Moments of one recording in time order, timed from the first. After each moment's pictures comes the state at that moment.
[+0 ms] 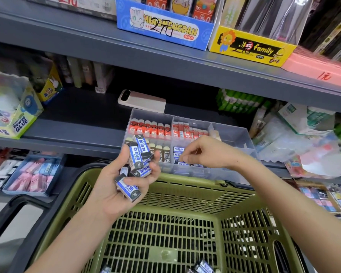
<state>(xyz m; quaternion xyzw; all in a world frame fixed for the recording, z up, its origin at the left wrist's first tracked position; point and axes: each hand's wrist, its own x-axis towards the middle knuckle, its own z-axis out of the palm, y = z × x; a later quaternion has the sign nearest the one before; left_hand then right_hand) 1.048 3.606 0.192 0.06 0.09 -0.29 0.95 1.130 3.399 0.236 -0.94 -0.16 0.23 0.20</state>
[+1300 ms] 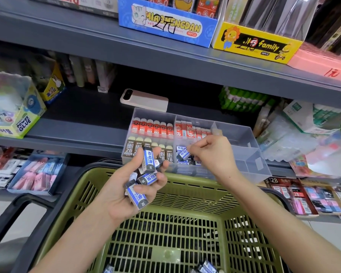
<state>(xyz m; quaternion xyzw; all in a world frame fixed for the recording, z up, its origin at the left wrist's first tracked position) 1.050 3.602 0.185 0.12 0.10 -0.33 0.93 1.117 3.407 0.202 -0.90 0.08 -0.02 0.44</state>
